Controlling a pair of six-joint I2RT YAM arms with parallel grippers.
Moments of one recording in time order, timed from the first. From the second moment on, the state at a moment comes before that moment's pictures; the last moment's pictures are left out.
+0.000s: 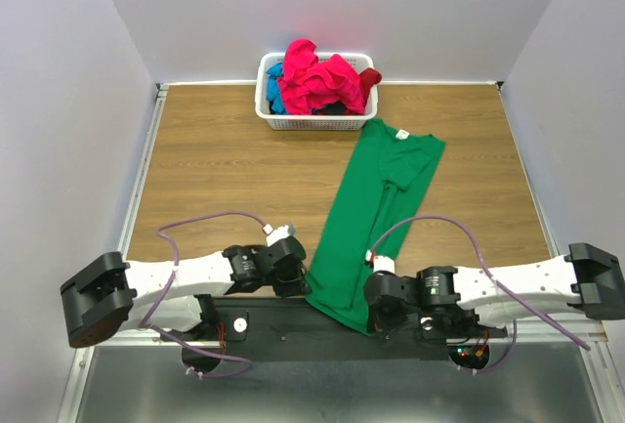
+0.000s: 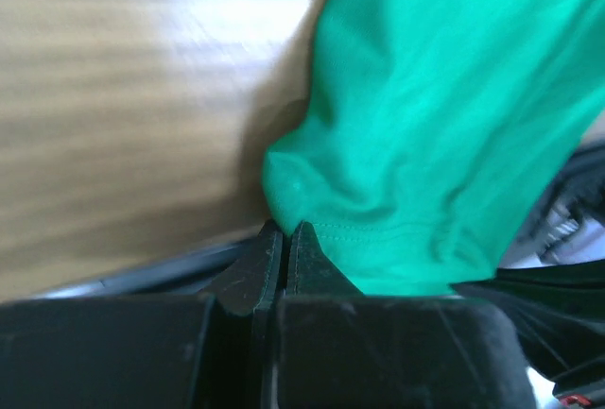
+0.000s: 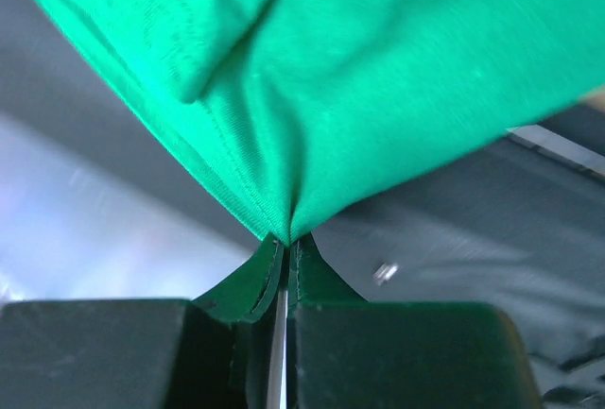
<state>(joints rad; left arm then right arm) -1.13 1.12 0.43 -0.31 -0.04 -1.30 1.47 1.06 0.49 -0.56 0.06 1.23</state>
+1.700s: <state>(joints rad) -0.80 1.96 1.53 -0.37 -0.09 -0.83 0.55 1.25 0.84 -0.65 0.39 0.79</state>
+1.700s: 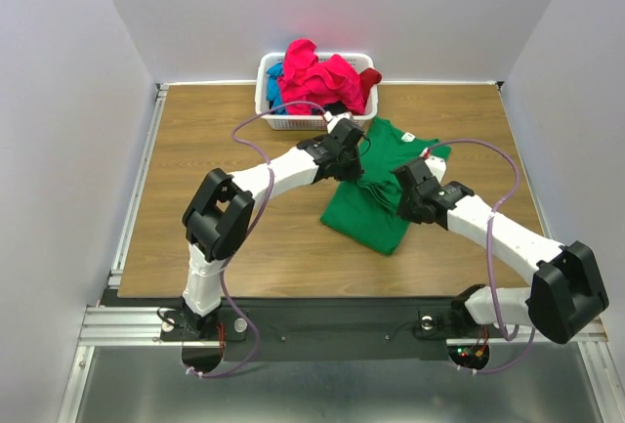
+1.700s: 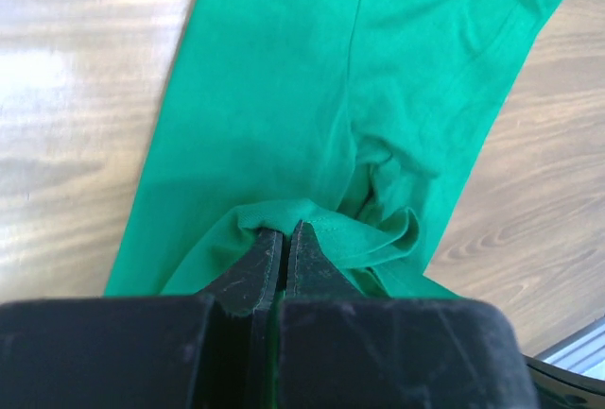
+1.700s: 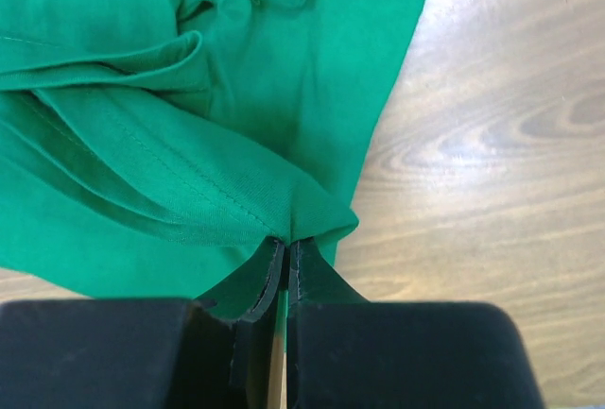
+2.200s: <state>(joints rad) -0.77 2.12 1.72 -0.42 -0.07 -0.78 0.40 1.35 0.84 -0.54 0.26 0.69</state>
